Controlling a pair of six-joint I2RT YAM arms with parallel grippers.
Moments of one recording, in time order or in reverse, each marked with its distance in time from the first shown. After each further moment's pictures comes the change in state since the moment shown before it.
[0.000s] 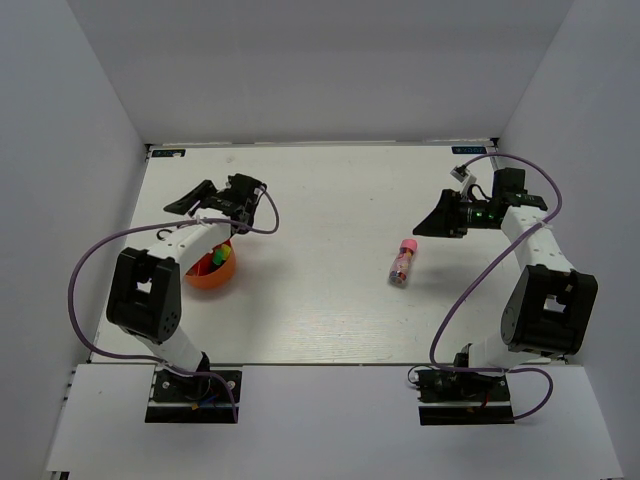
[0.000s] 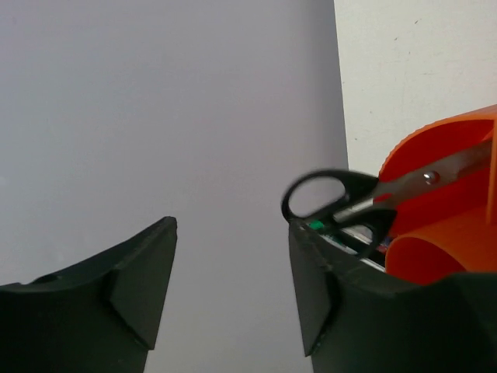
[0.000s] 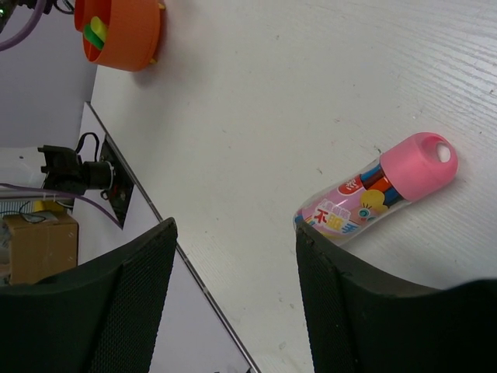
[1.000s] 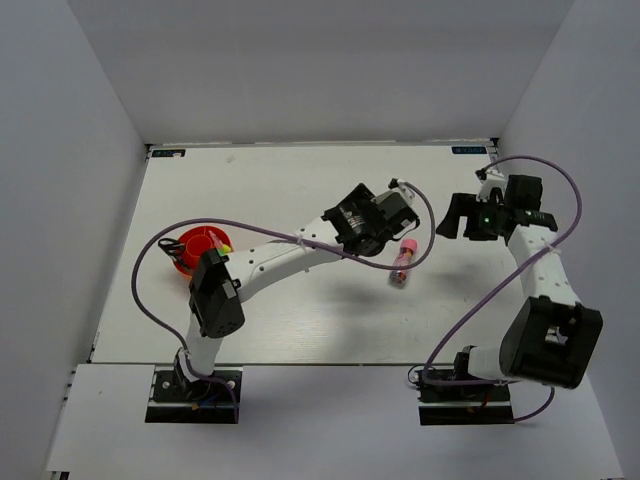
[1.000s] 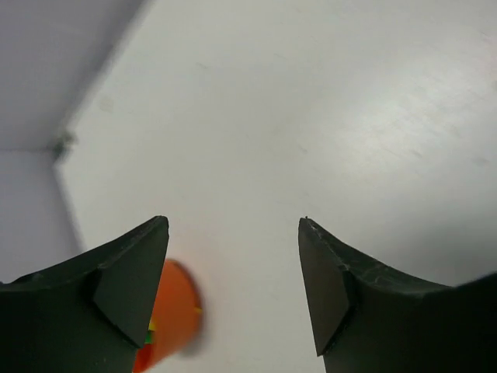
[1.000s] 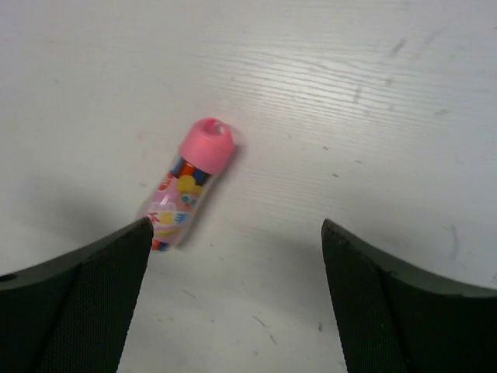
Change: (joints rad) left arm -0.762 0.343 0.819 -0.329 0.335 -0.548; right arm -0.040 -0.125 -0.076 0.124 0.501 0.042
